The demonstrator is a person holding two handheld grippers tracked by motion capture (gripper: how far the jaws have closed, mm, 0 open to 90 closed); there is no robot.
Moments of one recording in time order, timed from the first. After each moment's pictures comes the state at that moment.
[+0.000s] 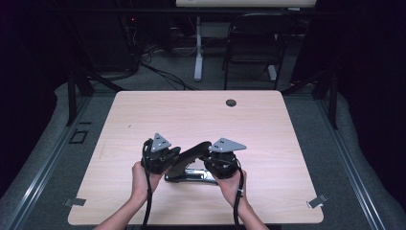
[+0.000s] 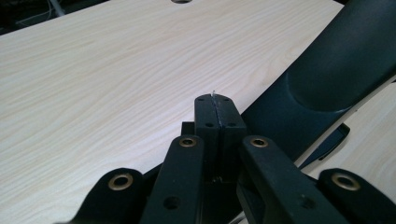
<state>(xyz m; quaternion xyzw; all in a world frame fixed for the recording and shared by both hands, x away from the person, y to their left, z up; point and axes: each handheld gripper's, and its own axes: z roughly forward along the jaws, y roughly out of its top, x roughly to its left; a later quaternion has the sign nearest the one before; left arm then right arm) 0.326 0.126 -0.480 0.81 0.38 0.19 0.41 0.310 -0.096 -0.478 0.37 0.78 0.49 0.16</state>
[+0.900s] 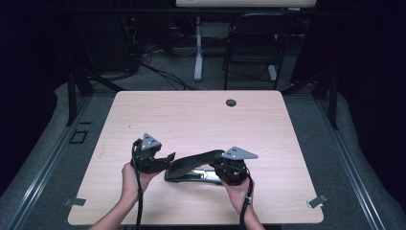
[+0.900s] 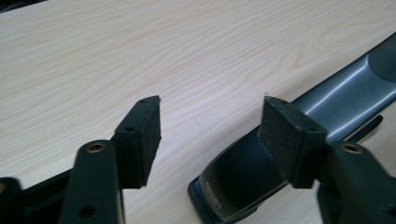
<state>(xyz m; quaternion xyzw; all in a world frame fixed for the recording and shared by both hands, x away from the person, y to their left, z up) 0.326 0.160 -0.480 0.80 0.43 0.19 0.38 0.304 -0.124 -0.514 0.41 0.76 0.49 0.15</state>
